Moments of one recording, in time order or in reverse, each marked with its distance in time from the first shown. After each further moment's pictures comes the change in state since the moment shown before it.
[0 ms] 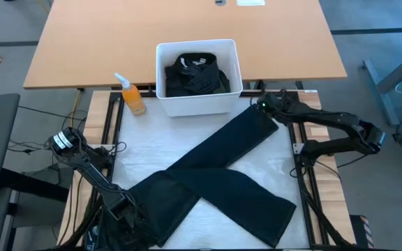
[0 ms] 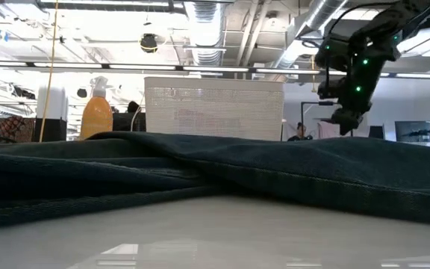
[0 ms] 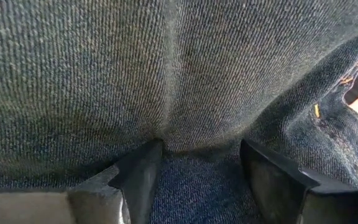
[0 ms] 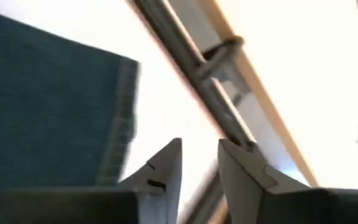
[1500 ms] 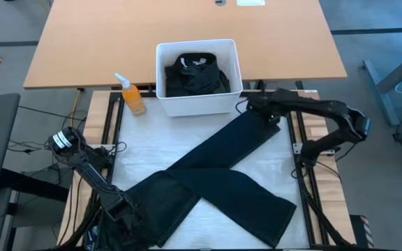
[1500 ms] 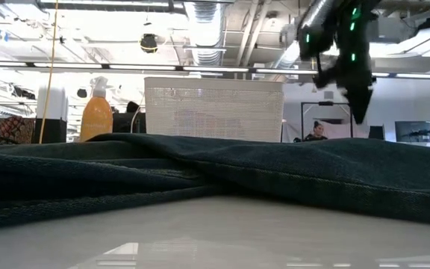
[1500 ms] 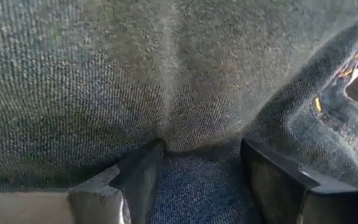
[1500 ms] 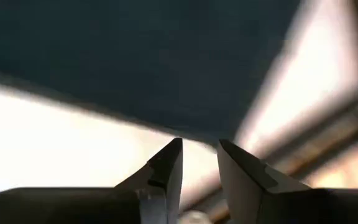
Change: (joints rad) left arm -0.012 -0.001 0.001 -0.076 -0.107 0.095; right arm 0.191 0.184 0.398 -0.754 -0.447 0.312
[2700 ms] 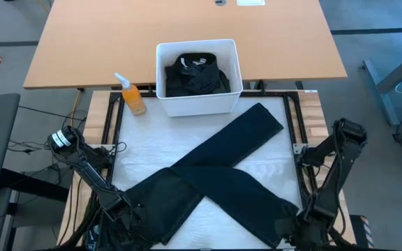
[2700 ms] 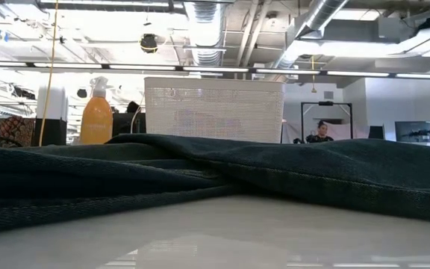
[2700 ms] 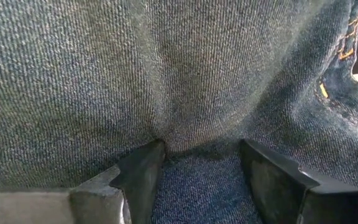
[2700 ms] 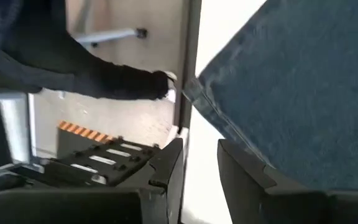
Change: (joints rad) left arm 0.002 -0.003 0.000 0.021 -0.112 0.122; right arm 1.562 0.193 -0.012 0.647 -0.218 0.951
